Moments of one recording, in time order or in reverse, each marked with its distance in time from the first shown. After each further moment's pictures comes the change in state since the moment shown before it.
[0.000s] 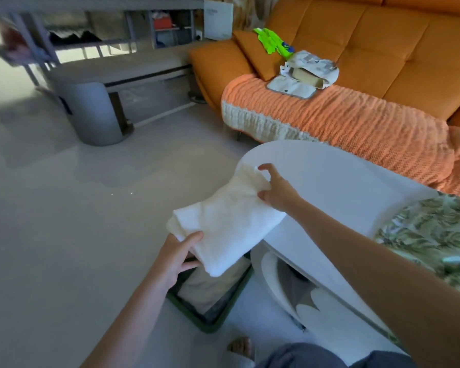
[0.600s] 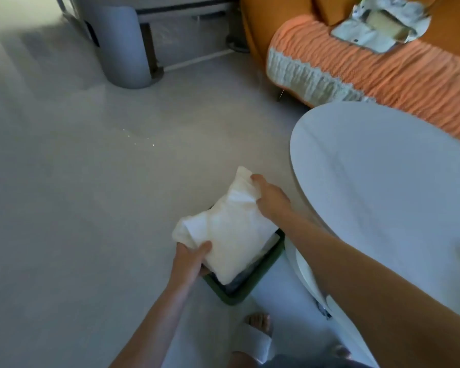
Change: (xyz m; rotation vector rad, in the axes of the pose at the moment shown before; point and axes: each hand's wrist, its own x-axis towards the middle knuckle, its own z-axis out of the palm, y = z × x) left_hand 0.044 -0.119 -0.055 -0.120 0.287 -0.099; right_hand 0.043 0.006 0.175 -0.237 -0.171 -0.076
